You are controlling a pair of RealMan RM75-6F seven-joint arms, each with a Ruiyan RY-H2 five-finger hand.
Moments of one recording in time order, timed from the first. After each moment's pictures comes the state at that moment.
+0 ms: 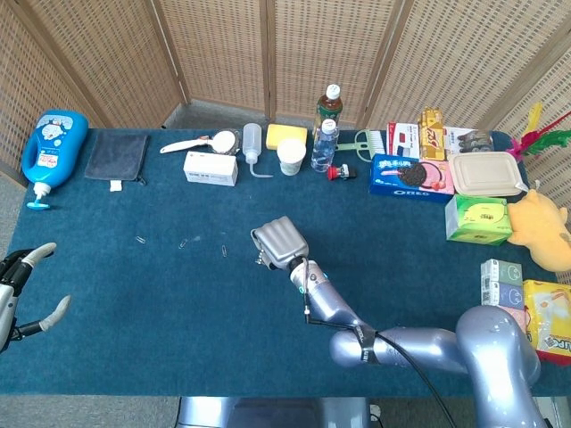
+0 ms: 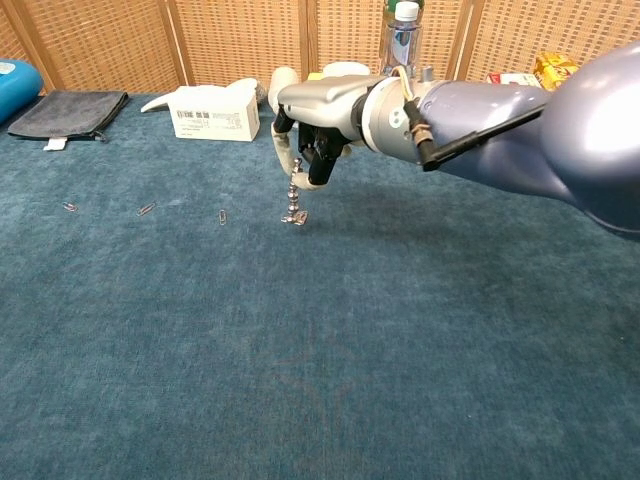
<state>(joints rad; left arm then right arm) -0.07 -0.96 -0.04 -1.83 1.61 1.59 -0.04 1.17 -1.72 0.27 -1.44 -0.64 0.90 -0.70</state>
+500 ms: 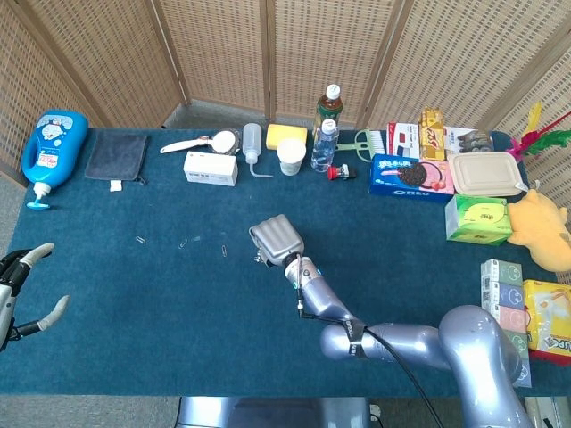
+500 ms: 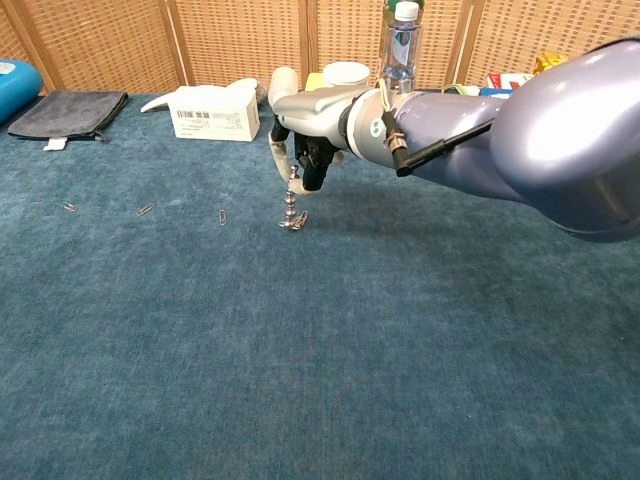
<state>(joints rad) -0.07 -0.96 -0.04 -1.83 1.61 1.59 -0.04 1.22 -1.77 0.27 -1.33 -0.60 0.87 -0.71</state>
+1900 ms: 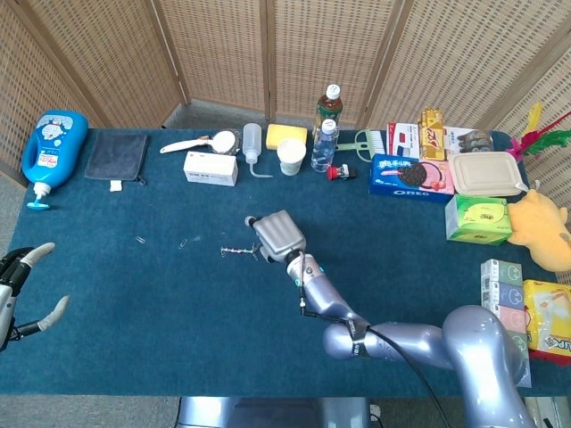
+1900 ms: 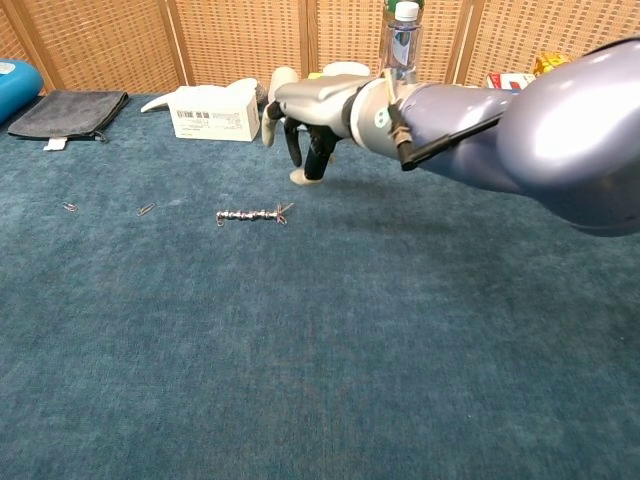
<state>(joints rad) -0.07 -0.97 -0.04 -1.82 1.62 1.59 -0.06 1.20 -1.75 0.27 -1.34 -0.65 0.90 -0.65</state>
